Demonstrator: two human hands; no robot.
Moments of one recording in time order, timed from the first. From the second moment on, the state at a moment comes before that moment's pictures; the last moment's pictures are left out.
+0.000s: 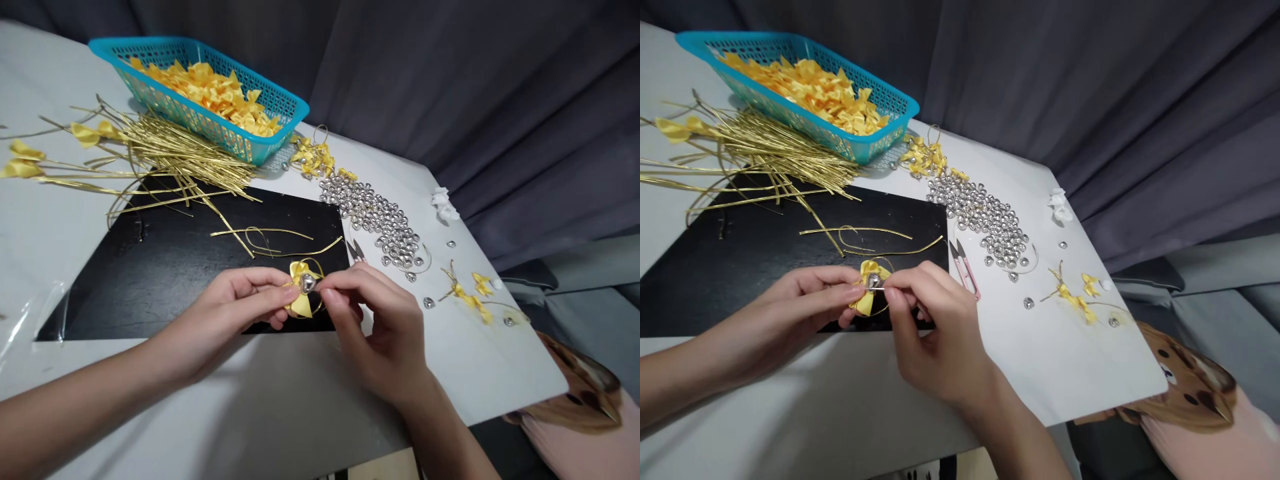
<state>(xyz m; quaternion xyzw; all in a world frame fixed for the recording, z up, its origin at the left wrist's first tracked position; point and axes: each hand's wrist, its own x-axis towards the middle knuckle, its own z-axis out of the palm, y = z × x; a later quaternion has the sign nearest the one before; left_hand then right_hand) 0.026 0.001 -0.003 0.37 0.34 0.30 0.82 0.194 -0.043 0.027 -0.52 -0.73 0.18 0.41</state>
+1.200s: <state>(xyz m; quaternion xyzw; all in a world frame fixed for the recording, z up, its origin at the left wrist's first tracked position) 0.025 -0.003 0.002 0.42 0.42 0.32 0.73 0.187 -0.048 0.027 -0.55 -0.65 0.23 0.47</state>
